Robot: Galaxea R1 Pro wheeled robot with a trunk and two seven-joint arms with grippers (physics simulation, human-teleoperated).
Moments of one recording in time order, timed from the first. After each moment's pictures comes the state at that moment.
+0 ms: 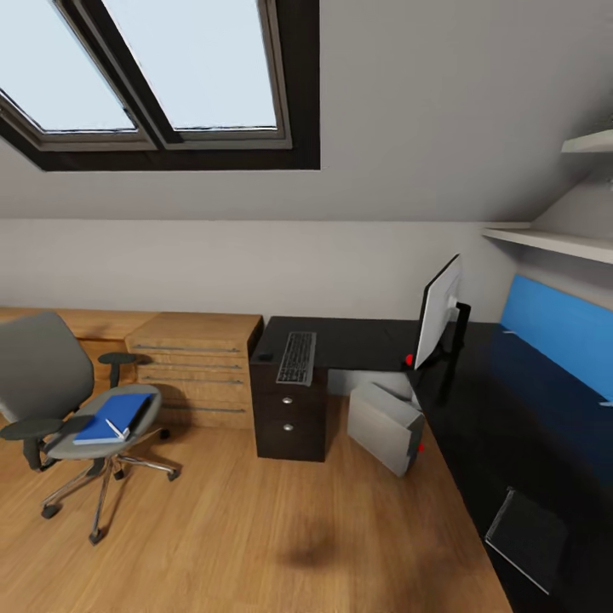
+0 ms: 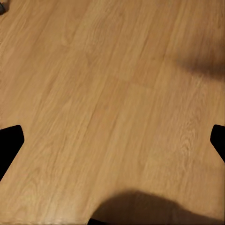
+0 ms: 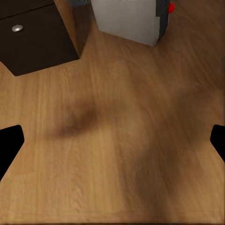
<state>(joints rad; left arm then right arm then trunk) -0.11 -0.04 -0.08 -0.46 0.22 -0.19 0.24 -0.24 0.07 0.25 -0.12 -0.54 -0.70 0.01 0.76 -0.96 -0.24</state>
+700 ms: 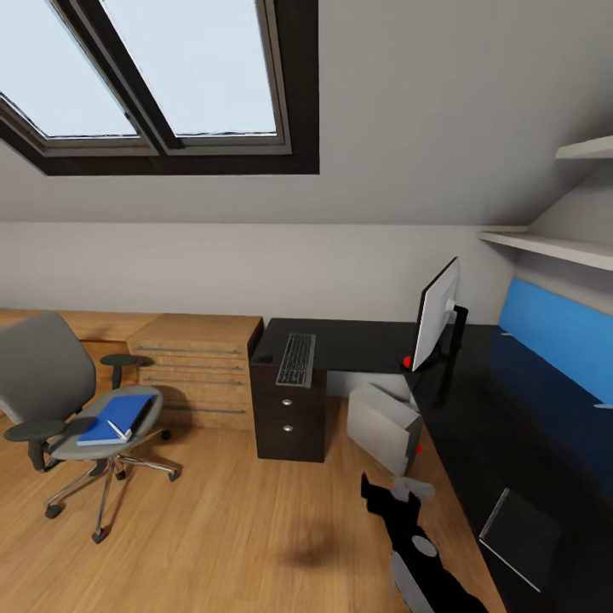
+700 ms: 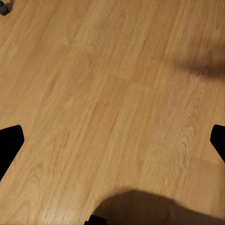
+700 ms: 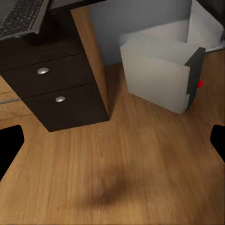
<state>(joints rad) -0.11 -0.04 -0.08 -0.46 0.22 -0.19 0.24 -0.32 0.03 0.28 -0.89 -0.40 -0.05 -0.28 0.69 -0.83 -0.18</state>
